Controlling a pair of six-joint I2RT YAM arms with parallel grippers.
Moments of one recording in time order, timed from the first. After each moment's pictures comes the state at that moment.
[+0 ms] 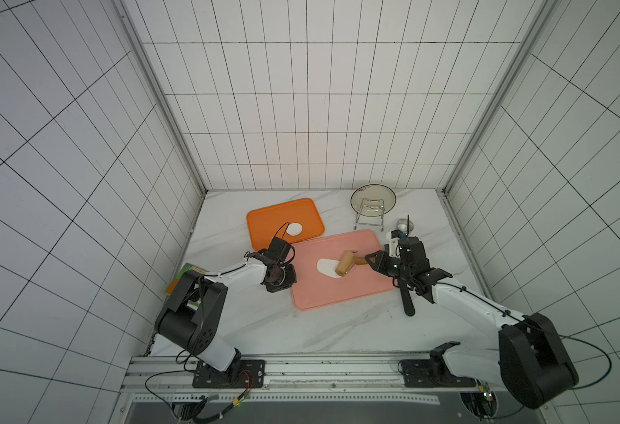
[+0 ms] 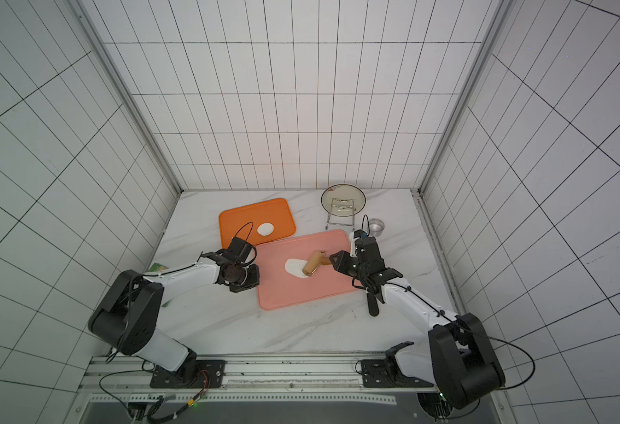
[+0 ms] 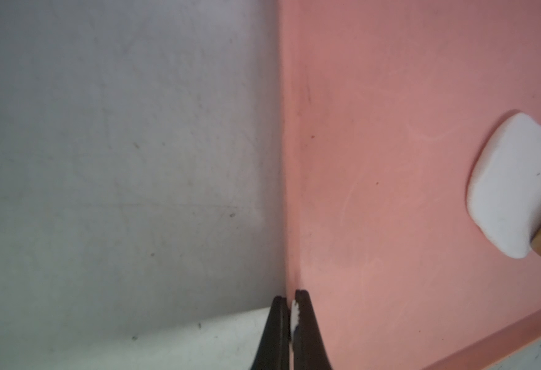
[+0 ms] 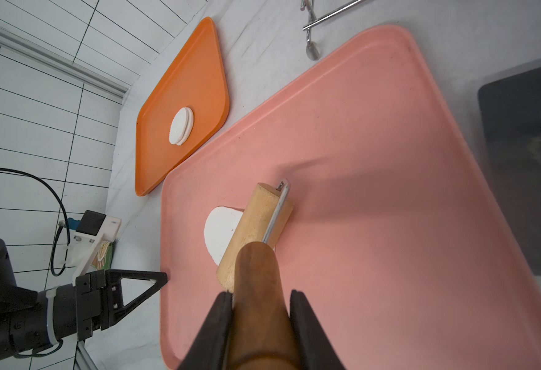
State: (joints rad) left arm -0.43 1.58 0.82 -0.48 0.17 -0.69; right arm 0.47 1.26 0.60 -0.06 -0.25 0.68
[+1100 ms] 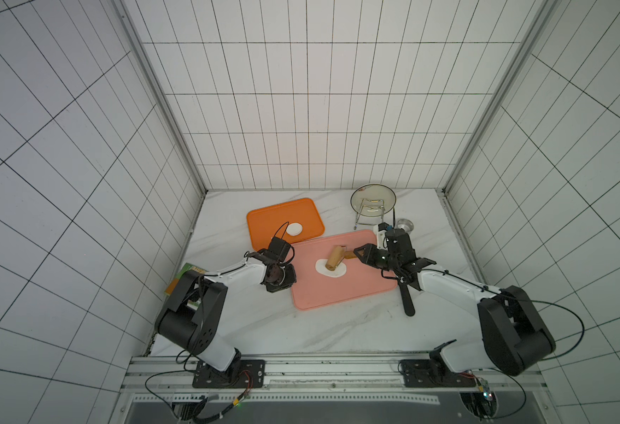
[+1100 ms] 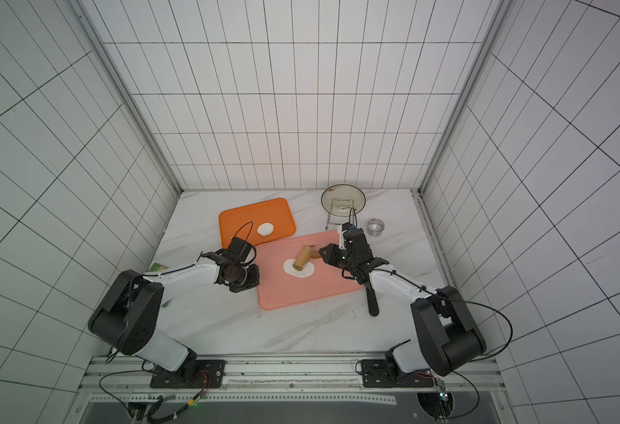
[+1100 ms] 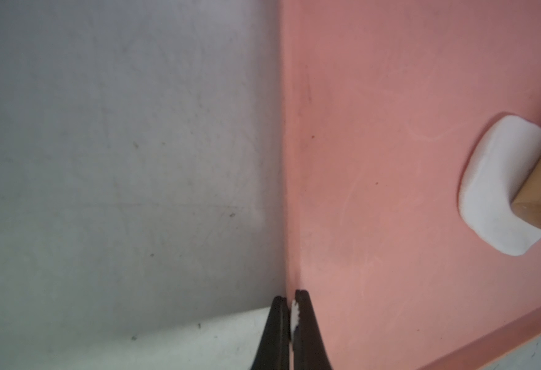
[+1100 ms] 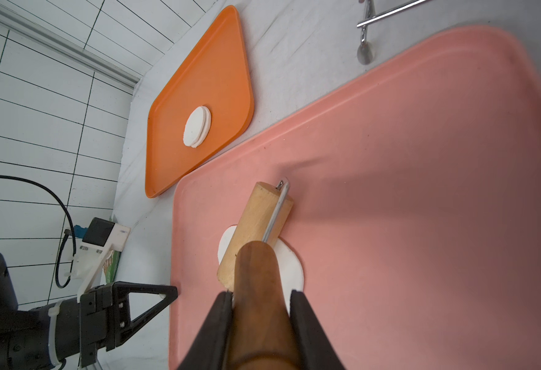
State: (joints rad) left arm -0.43 1.58 0.82 -0.47 0.18 -0.70; right arm 0.52 1.42 0.69 0.03 -0.26 0.68
